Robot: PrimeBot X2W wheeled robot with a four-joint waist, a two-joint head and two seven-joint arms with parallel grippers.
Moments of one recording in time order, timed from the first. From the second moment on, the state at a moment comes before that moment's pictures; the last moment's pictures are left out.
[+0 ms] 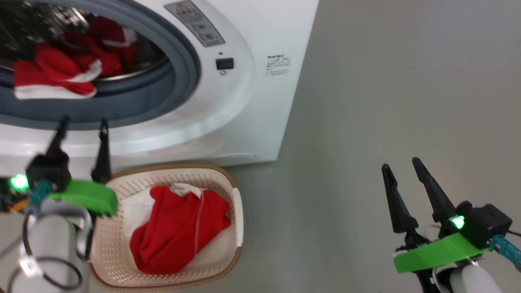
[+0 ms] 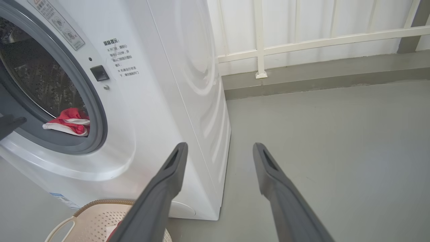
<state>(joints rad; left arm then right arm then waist) -0.51 0.14 0.09 0.53 0.00 -0.10 -0.26 -0.07 -0.08 0.06 0.10 0.37 0.13 -0.26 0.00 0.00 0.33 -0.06</state>
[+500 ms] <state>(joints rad) -0.86 0.31 0.03 0.83 0.08 -0.01 -0.26 -0.17 -0.06 0.11 0.10 0.38 0.13 -0.26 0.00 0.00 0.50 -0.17</state>
